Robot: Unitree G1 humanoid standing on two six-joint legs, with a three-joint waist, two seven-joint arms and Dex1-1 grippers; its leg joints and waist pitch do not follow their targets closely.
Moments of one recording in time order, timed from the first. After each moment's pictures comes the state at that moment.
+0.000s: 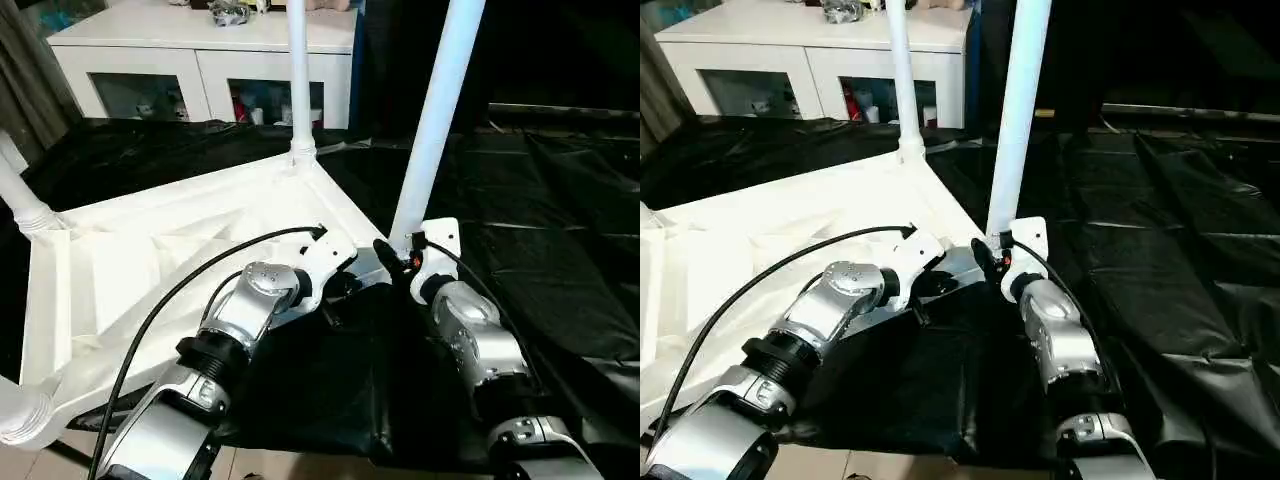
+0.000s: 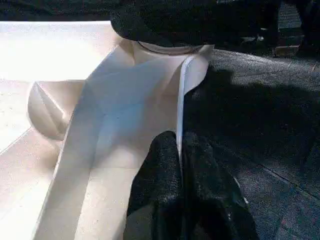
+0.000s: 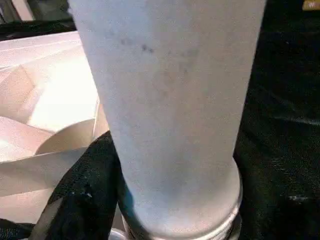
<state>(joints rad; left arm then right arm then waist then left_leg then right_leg) -0.68 0.10 -0.29 0.68 0.07 0.27 -0.72 -0.49 -0.07 -0.04 0.63 0.12 0.03 0.31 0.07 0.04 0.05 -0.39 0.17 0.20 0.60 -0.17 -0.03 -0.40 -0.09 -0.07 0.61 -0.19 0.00</state>
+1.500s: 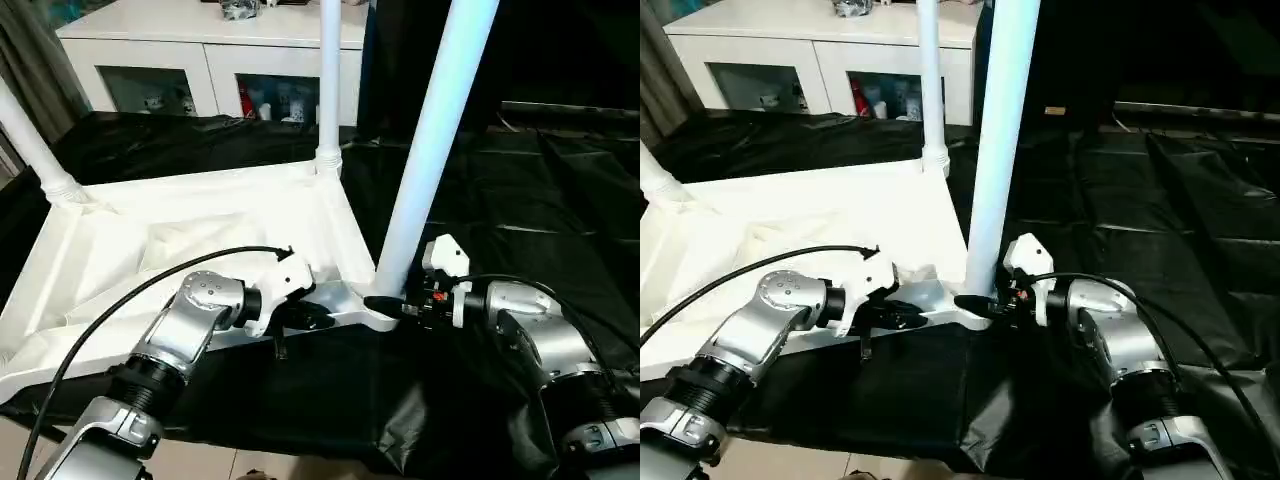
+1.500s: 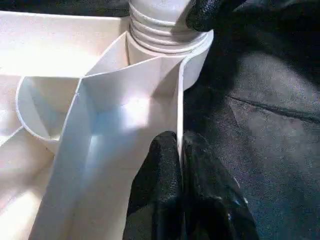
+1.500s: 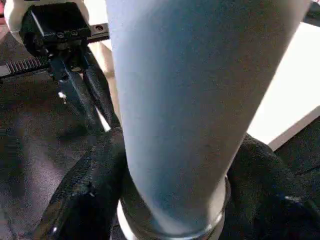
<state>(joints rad) -0.52 0.33 -0.31 0.43 -0.01 0.22 -1.12 -0.46 -0.39 0.14 0.51 0.18 0.02 1.11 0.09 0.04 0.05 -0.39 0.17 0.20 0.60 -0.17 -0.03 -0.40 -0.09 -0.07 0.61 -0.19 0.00</state>
